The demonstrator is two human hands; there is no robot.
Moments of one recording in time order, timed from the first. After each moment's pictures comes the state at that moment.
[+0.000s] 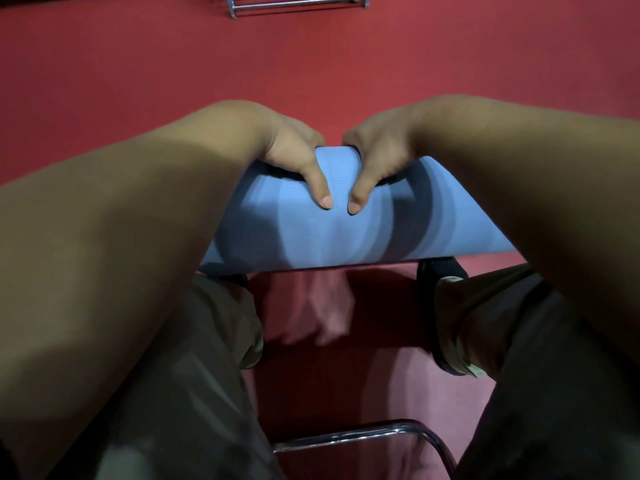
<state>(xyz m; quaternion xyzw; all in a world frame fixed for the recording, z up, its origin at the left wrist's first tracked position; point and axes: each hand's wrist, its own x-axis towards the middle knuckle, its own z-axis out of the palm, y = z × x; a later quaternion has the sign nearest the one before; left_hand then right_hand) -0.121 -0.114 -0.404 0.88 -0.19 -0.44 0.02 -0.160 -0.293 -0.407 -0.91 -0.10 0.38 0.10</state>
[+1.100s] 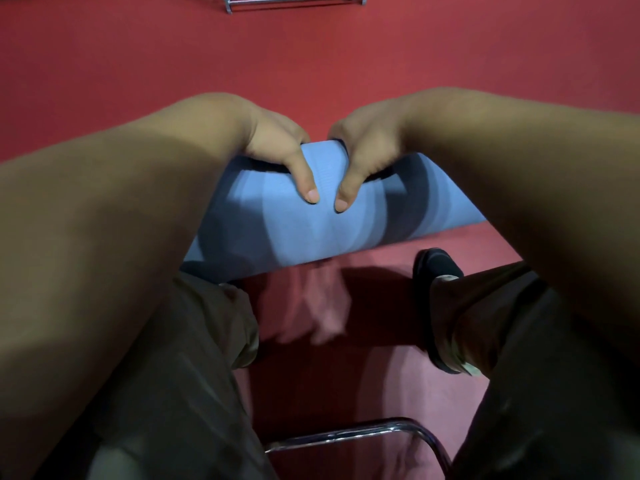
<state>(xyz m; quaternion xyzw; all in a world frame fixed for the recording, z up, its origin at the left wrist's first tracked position) -0.117 -0.099 -0.406 0.84 -0.17 -0.50 0.08 -0.159 -0.282 -0.399 -0.92 -0.12 0.37 0.10</state>
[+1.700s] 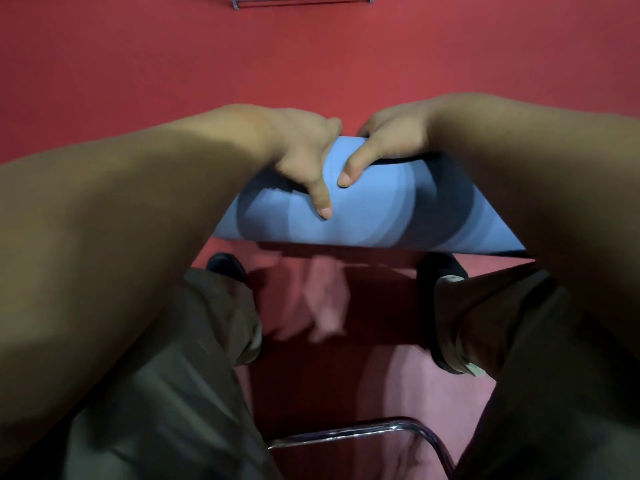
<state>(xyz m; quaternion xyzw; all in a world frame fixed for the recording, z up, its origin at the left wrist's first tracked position) -0.131 -0.119 -0.411 0.91 -0.28 -0.31 -0.07 -0.163 -0.299 -0.406 -0.90 0.00 0.39 0.21</state>
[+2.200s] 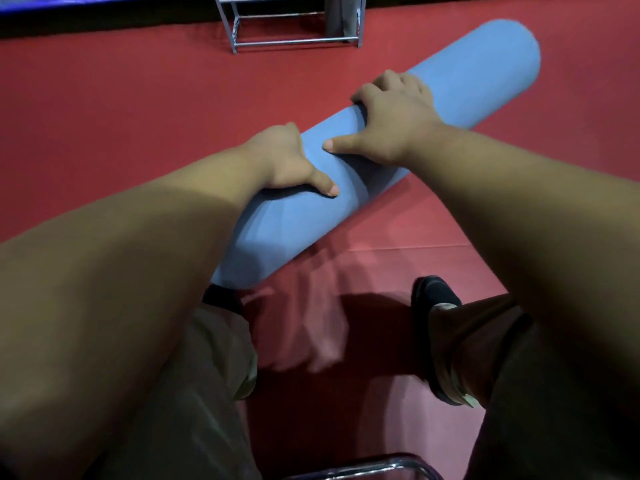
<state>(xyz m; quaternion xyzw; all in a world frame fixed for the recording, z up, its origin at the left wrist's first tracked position) -0.103 -0.111 -0.412 0.97 -0.12 -0.20 0.11 -0.131 -0.312 -0.402 -1.00 0.00 0.00 0.10</state>
